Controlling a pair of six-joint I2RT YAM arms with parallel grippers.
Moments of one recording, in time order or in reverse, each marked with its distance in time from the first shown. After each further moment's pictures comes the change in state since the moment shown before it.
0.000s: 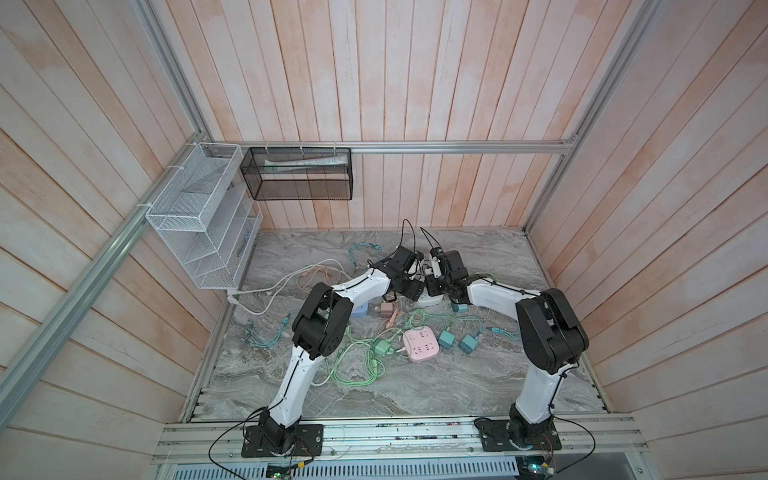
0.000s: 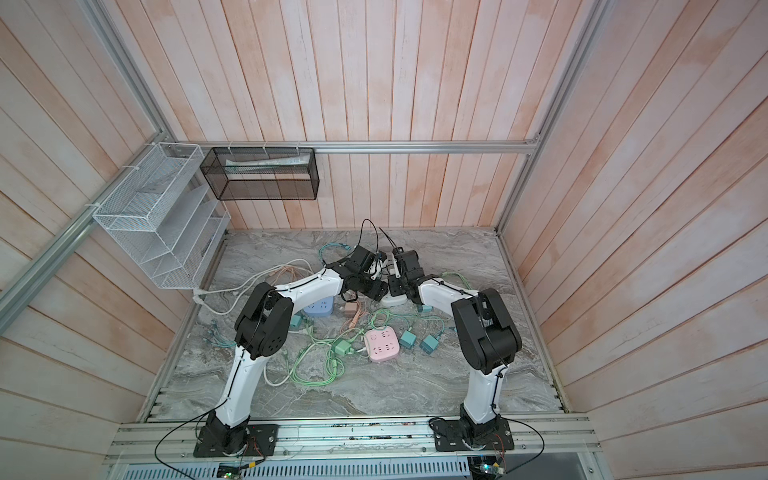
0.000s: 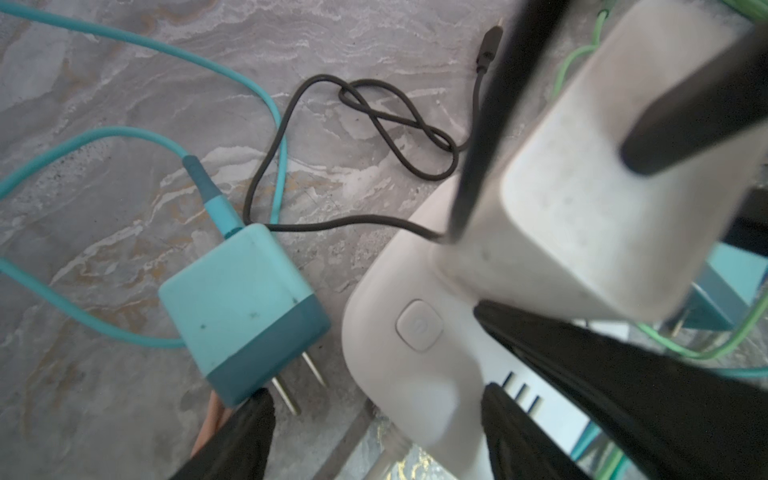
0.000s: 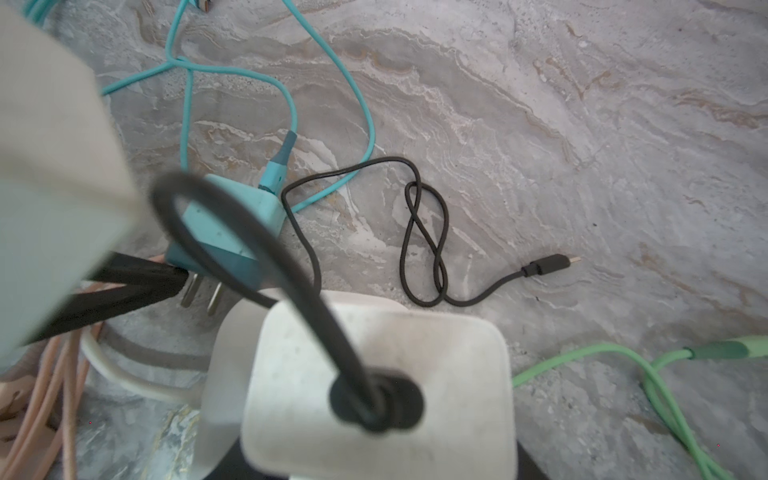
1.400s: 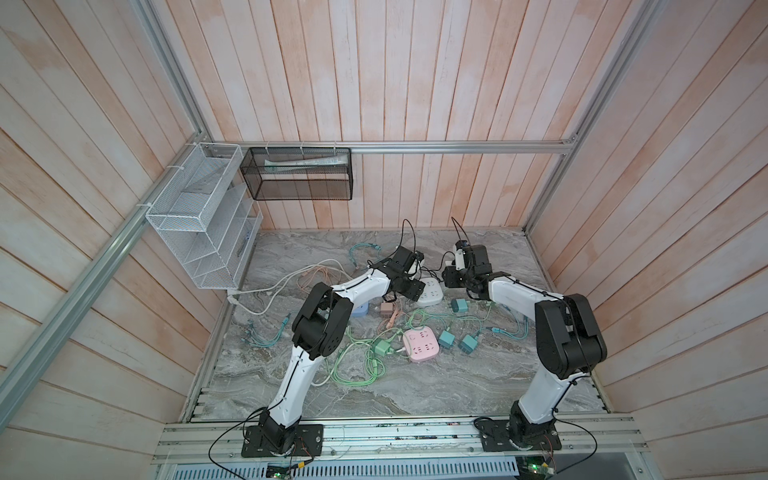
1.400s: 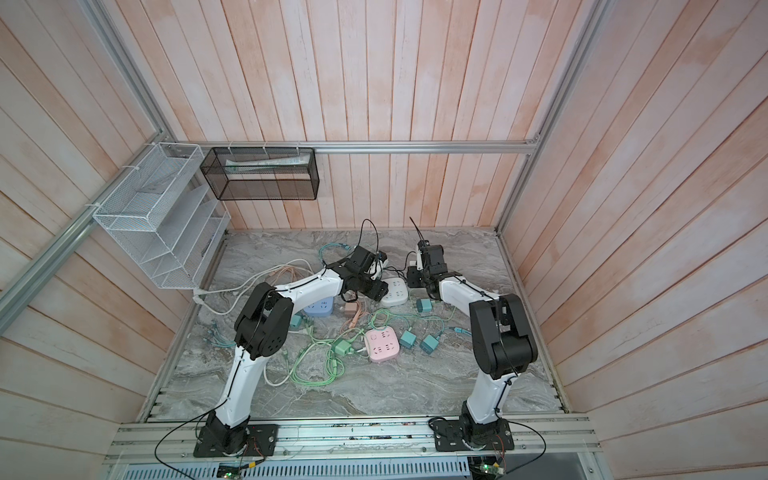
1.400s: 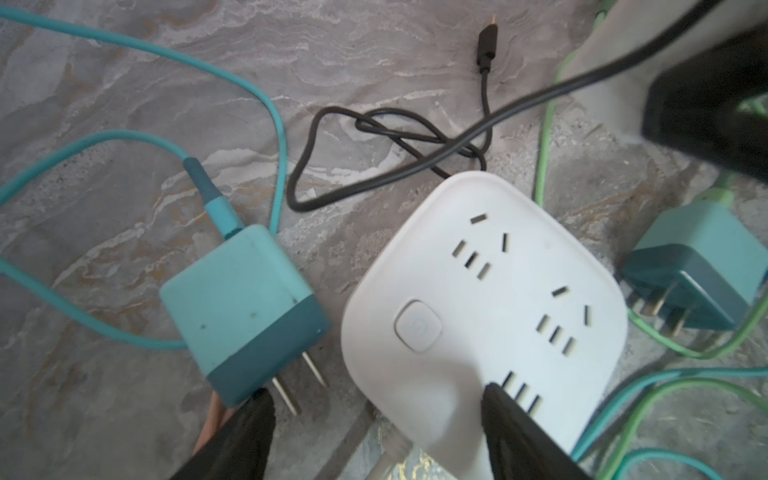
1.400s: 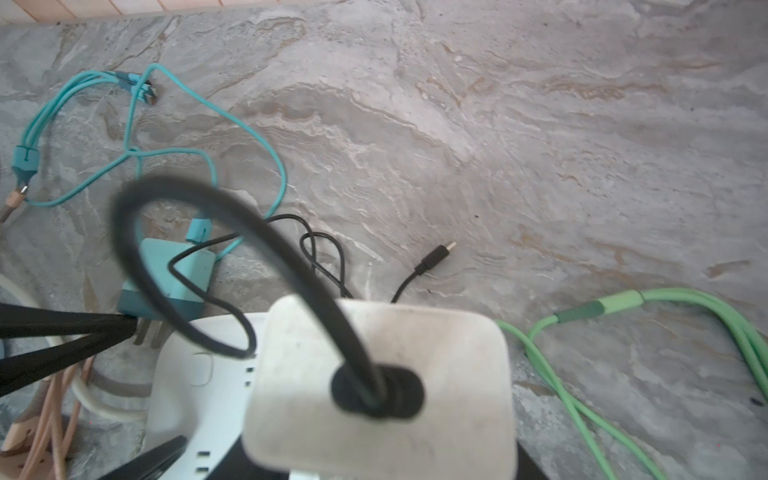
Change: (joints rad) left arm -0.001 -0.003 -0.009 0.012 -0.002 0.005; right arm -0.183 -0.075 -0.044 0.003 -0.118 0.076
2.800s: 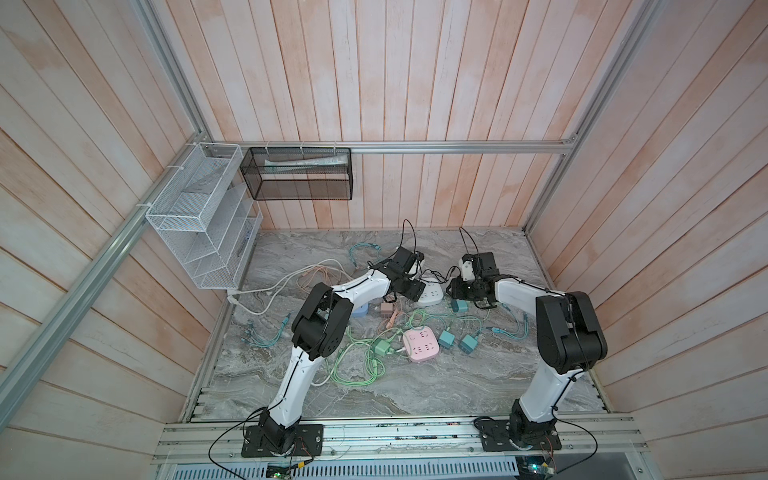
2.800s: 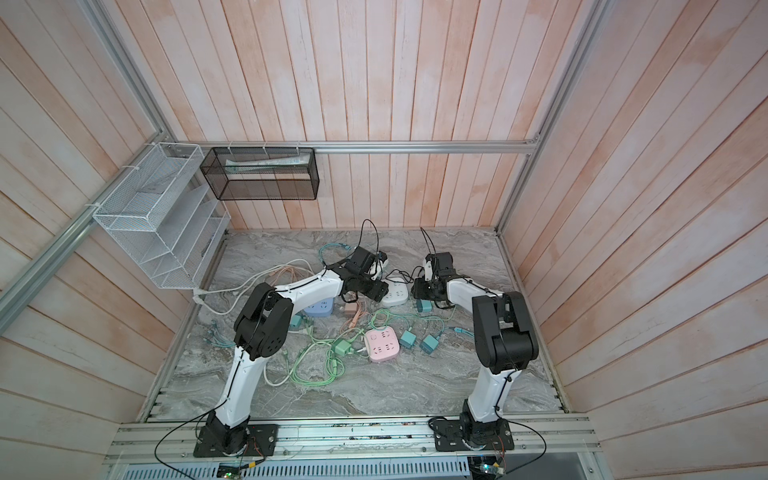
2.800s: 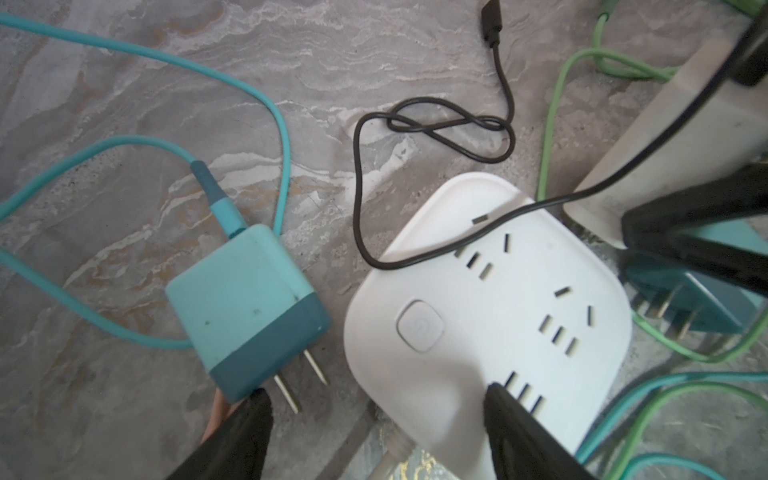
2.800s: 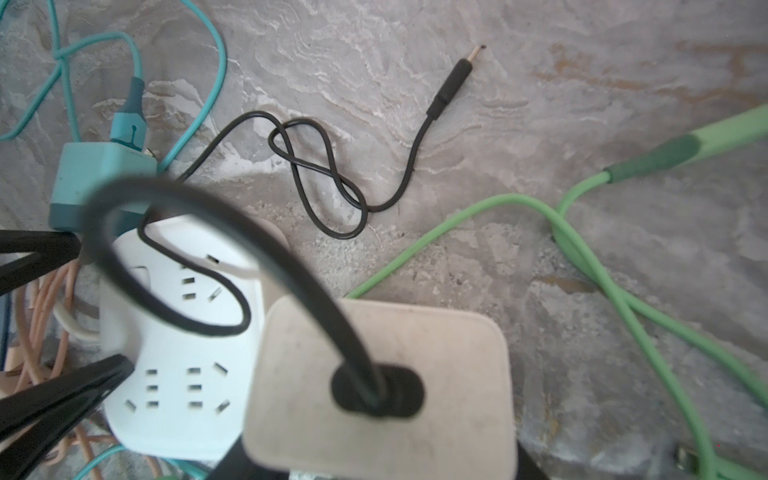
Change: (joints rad) left arm -0.005 -0.008 -0.013 0.021 -0.019 0.002; right arm -0.070 0.031 -0.035 -0.127 -0.161 0.045
